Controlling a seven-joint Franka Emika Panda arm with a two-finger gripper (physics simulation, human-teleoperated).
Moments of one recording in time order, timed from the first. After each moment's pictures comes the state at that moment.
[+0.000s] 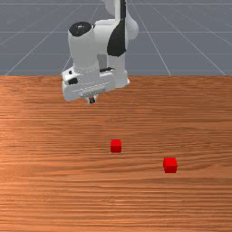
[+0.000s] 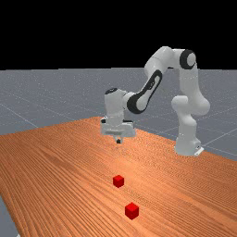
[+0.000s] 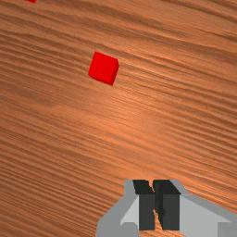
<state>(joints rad) 0.01 0.24 -0.20 -2.14 0.07 2.21 0.20</state>
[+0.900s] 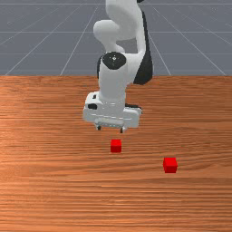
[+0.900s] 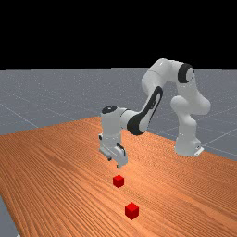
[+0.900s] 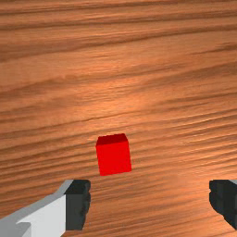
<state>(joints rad) 0.17 0.57 -0.21 -1.80 0.07 2.23 0.86</state>
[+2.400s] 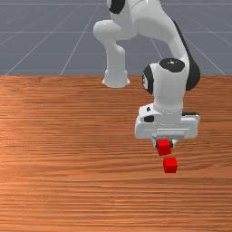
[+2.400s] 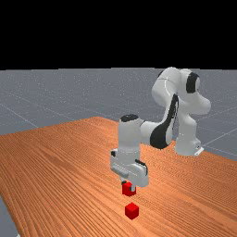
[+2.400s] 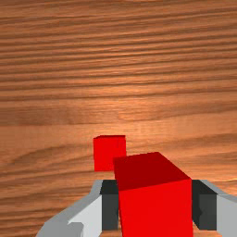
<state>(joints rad) 0.29 0.76 -0.08 -1.51 0.12 2.34 0.98</state>
